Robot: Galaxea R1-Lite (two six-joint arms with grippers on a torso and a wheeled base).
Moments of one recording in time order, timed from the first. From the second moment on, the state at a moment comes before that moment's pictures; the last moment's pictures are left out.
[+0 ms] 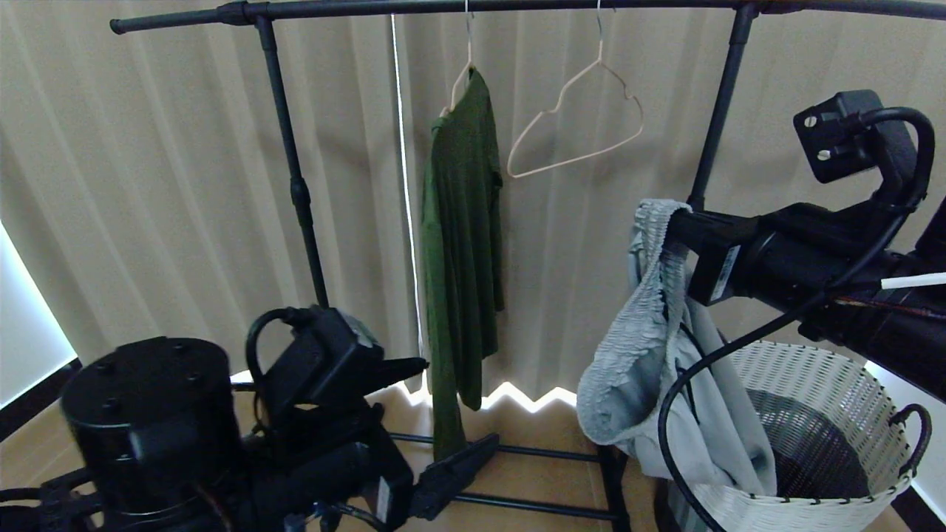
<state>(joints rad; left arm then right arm) -0.78 1.56 -0.43 -0.92 -0.11 0.07 0.63 1.45 -0.80 -0.64 -0.22 0.01</state>
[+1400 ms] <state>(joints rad) -0.85 2.09 -0.79 -0.96 -0.01 0.03 0.66 1.30 -0.76 -0.63 -0.08 0.05</state>
